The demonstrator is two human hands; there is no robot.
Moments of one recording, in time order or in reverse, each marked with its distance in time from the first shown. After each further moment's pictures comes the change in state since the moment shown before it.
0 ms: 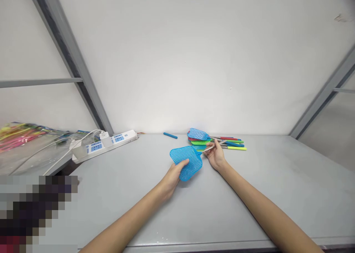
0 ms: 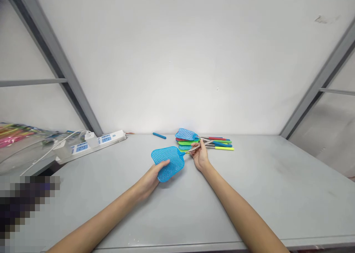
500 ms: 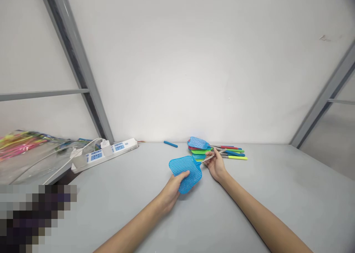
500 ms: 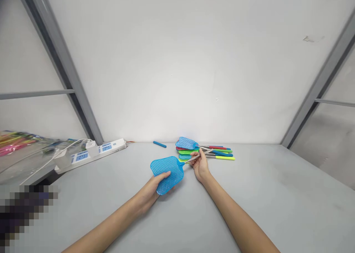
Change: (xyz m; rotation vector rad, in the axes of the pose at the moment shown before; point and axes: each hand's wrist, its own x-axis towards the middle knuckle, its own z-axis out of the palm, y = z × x) left_hand 0.003 -0.005 -0.002 -0.037 0.054 -0.052; right_hand 0.000 0.002 0.001 -0.003 -0.024 0.009
